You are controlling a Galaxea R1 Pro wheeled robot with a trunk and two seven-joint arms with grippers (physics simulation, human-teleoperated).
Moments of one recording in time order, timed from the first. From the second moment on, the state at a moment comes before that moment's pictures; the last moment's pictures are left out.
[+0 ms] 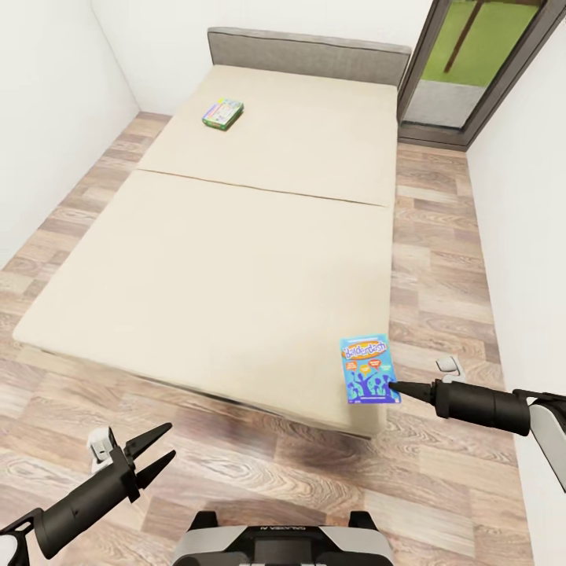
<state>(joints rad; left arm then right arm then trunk) 0.06 0.32 0.11 -1.61 1.57 0.78 -0.26 -0.38 -0.44 -0.13 -1.61 -0.59 1.04 0.98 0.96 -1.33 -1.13</state>
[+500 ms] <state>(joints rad) 0.06 0.32 0.11 -1.61 1.57 0.78 -0.26 -0.38 -0.44 -0.13 -1.61 -0.59 1.04 0.92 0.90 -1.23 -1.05</state>
